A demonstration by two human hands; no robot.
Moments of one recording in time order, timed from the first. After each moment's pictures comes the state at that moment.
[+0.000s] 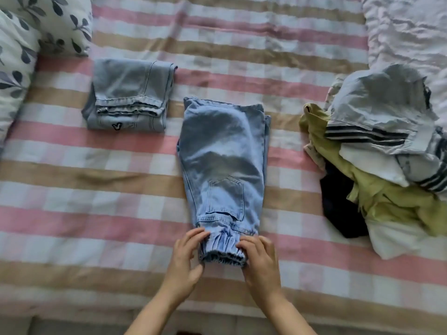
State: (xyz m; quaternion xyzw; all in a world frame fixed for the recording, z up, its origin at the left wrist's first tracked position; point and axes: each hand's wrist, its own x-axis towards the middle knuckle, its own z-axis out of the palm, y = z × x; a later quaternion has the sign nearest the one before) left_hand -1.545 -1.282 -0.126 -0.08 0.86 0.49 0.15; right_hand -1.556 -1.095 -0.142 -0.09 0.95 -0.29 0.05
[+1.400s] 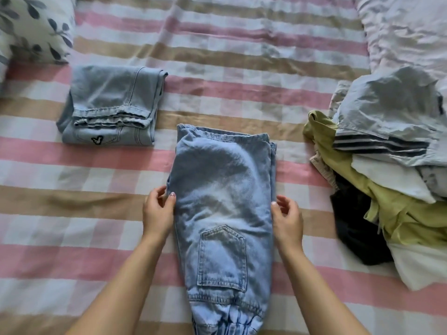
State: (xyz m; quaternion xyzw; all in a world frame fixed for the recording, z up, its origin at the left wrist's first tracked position) left_hand -1.695 -1.321 -0.186 -0.34 0.78 0.52 0.02; right_hand -1.695 -1.081 -0.174 0.29 0.81 -0.50 0.05
